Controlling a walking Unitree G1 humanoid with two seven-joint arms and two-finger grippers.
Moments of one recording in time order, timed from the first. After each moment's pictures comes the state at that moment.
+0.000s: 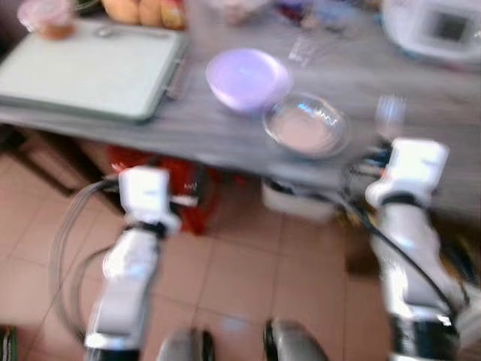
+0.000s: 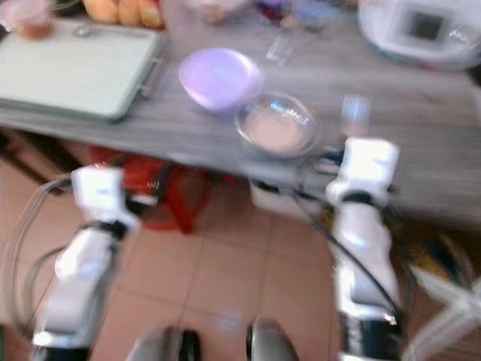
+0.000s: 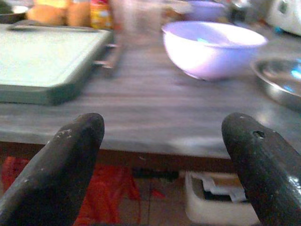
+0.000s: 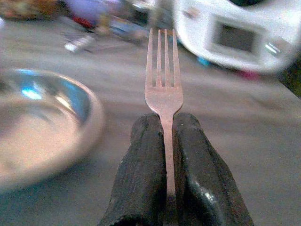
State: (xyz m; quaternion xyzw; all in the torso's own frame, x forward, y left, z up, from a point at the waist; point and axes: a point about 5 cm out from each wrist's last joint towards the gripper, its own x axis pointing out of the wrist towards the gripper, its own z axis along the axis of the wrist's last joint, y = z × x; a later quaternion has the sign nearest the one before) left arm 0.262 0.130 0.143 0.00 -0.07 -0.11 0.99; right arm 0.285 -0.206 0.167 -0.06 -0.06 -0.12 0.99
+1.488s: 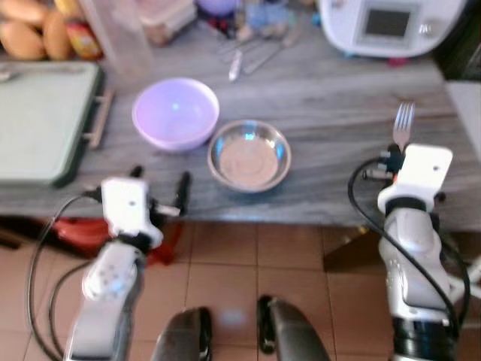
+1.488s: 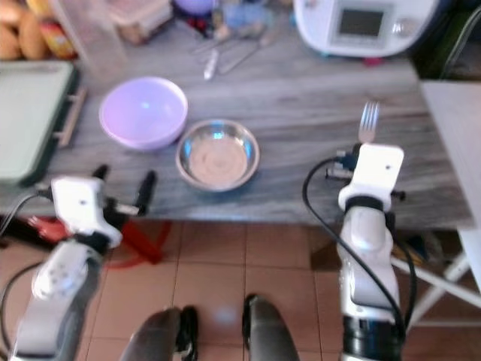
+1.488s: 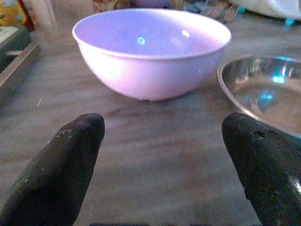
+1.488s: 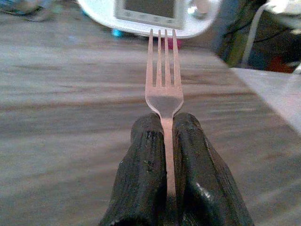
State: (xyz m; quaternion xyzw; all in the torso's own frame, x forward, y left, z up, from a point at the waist) left arm 0.238 0.150 0.140 0.00 -0.05 -0.09 1.00; right arm 0.285 -0.214 0.164 -0.06 -0.05 -0.14 0.99
